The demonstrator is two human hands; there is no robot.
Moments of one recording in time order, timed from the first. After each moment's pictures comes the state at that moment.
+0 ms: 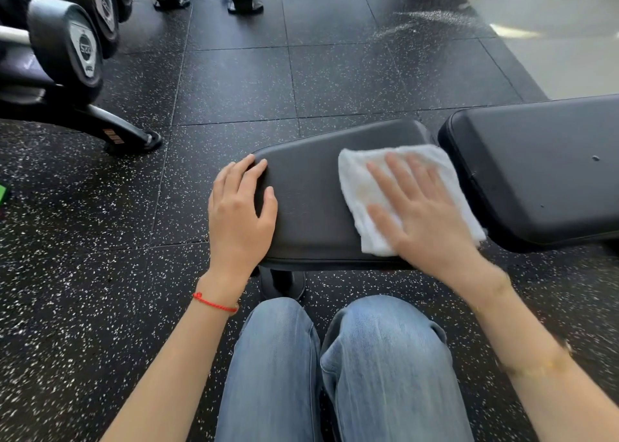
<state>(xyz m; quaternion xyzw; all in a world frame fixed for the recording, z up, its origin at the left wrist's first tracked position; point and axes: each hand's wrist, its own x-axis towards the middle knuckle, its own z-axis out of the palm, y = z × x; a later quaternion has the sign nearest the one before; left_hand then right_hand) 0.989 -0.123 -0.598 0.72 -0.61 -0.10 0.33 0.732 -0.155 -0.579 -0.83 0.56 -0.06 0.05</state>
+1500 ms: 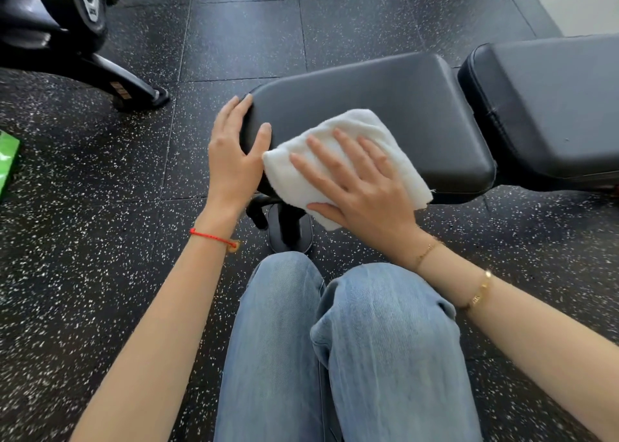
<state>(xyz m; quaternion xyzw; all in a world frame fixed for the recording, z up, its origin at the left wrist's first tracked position) 1.001 -0.105 -0.607 0.69 -0.54 -0.20 0.44 0.793 -0.105 -0.629 -0.88 0.36 -0.18 -0.25</state>
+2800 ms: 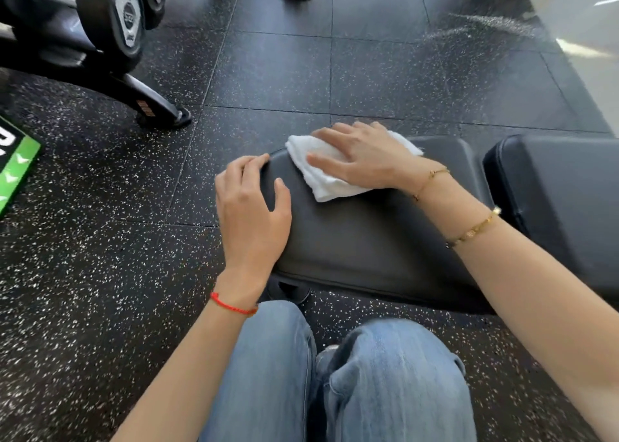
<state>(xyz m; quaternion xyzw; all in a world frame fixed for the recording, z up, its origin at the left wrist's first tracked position) 0.979 -0.139 -0.598 0.78 -0.49 -0.06 0.38 0.839 -0.292 -0.572 -0.93 0.36 0.02 0.08</state>
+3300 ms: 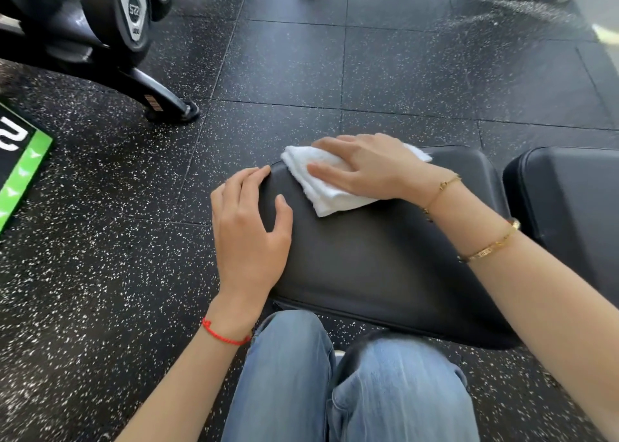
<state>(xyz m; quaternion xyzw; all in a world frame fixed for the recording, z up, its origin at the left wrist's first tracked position) 0.978 -0.138 -0.598 0.79 -0.49 -0.06 0.37 0.839 -0.306 -0.574 -0.94 0.32 0.00 0.12</state>
